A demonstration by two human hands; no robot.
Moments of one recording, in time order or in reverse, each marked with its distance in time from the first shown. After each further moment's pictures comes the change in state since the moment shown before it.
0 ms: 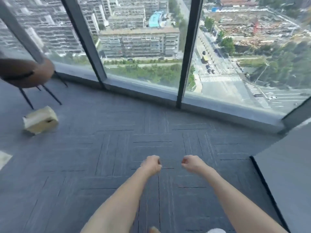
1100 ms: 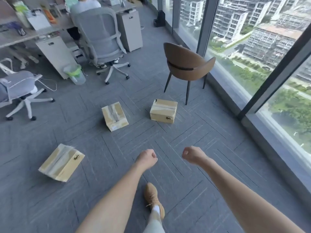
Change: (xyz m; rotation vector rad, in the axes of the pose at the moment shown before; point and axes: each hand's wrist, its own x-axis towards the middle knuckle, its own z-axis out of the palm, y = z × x) left_hand 0.100 -0.749 -0.458 -0.718 0.436 -0.807; right_hand 0.394 -0.958 0.084 -0.523 -0.292 -0.674
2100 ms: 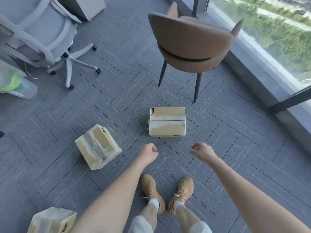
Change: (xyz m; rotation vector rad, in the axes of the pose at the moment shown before) left_hand 0.630 0.073 -0.205 0.075 -0.244 -0.034; right_hand 0.597 -0.089 -0.150 0.363 -0.060 0.352
